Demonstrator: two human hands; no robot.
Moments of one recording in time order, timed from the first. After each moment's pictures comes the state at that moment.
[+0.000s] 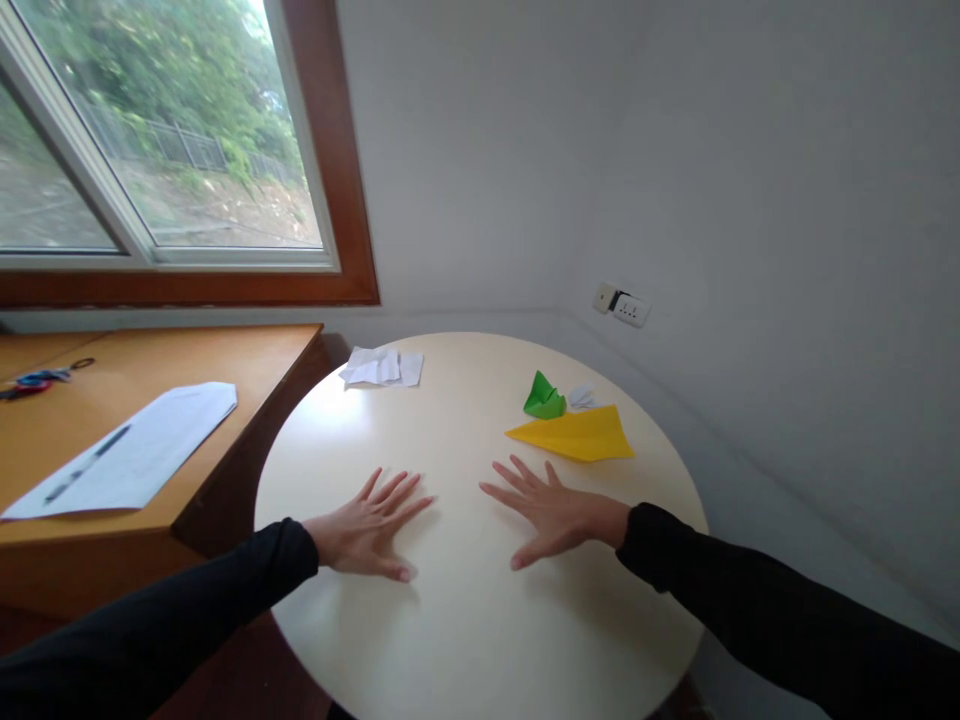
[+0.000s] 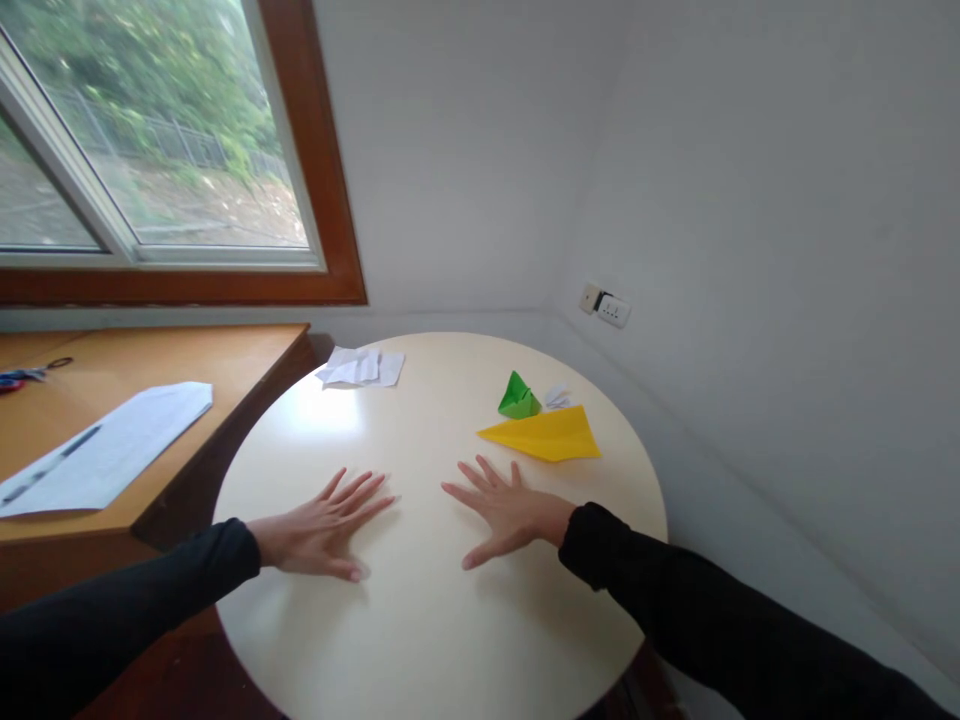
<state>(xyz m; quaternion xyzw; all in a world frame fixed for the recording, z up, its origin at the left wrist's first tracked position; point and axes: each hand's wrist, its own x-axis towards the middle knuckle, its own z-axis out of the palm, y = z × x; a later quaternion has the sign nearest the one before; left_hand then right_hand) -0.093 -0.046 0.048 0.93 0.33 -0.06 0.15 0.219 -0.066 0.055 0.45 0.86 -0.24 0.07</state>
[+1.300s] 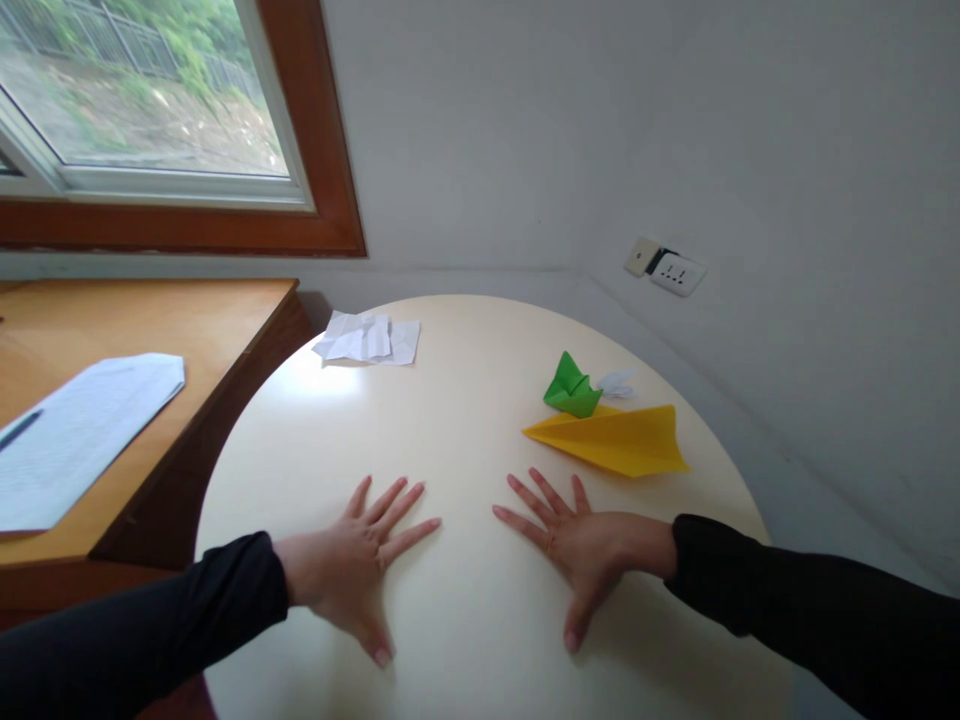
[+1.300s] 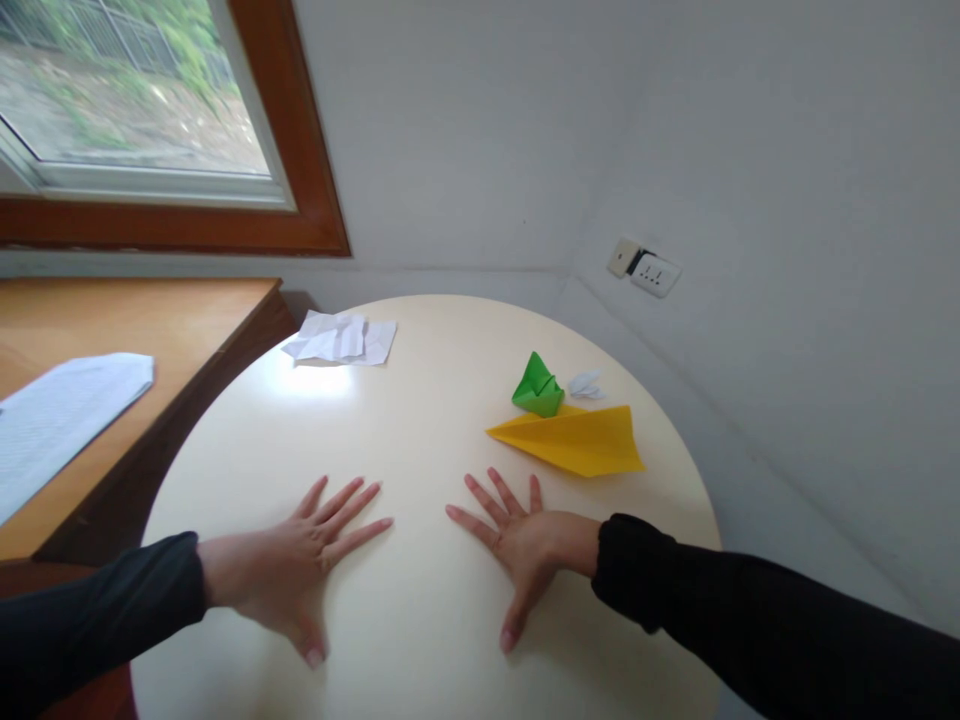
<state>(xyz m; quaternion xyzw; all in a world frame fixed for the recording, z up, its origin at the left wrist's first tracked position) -0.073 -0.024 0.061 0.90 0.31 -0.23 0.22 0.210 -0.040 0.048 0.45 0.79 -0.32 0.28</state>
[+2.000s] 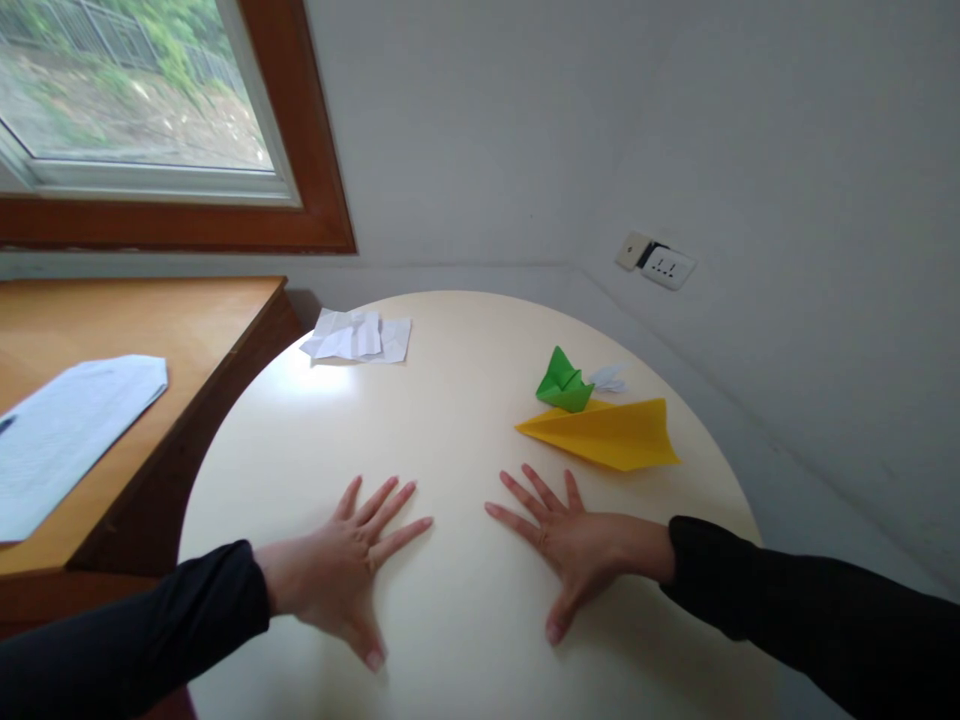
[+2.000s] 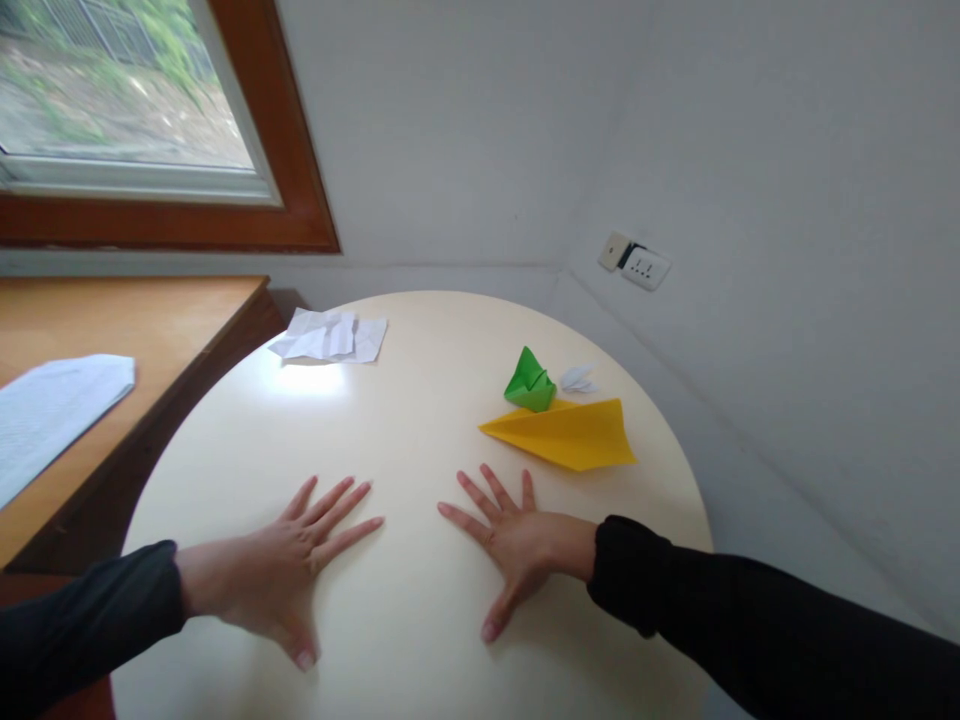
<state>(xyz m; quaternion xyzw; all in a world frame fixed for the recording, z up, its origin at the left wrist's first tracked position) -0.072 -0.024 0.066 0.90 0.31 -0.24 0.22 0.210 -0.042 0.052 0.45 0.78 -0.36 0.26</state>
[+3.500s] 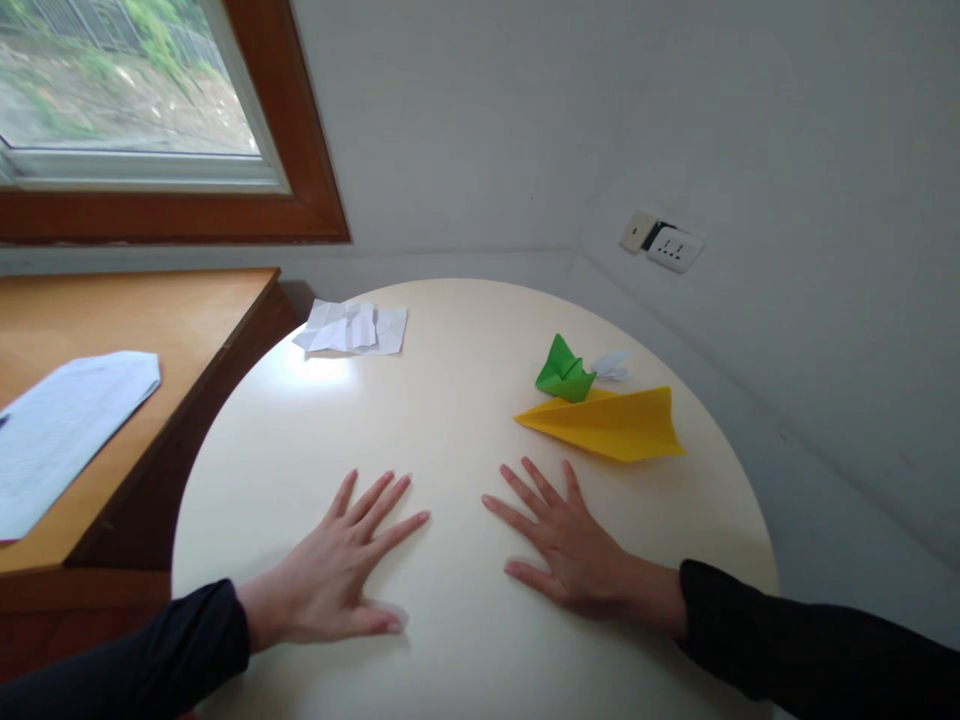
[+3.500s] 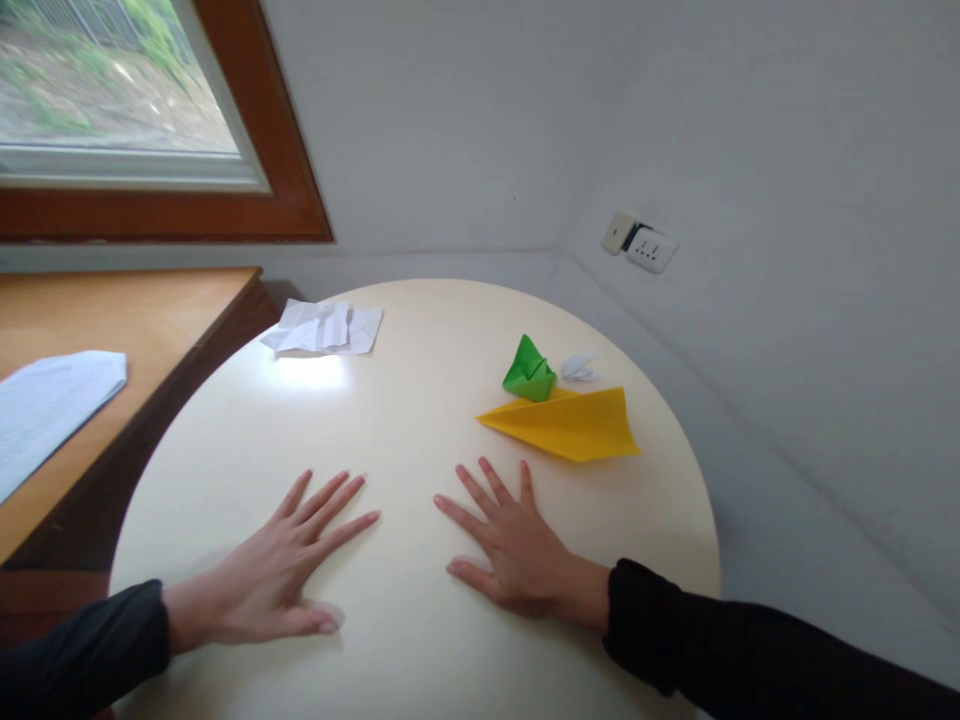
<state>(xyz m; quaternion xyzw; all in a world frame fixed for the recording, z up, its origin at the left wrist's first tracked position) -0.095 -0.036 0.025 0.95 0.29 -0.04 0.13 0.220 -0.078 0.012 0.48 0.87 -0.11 0.00</state>
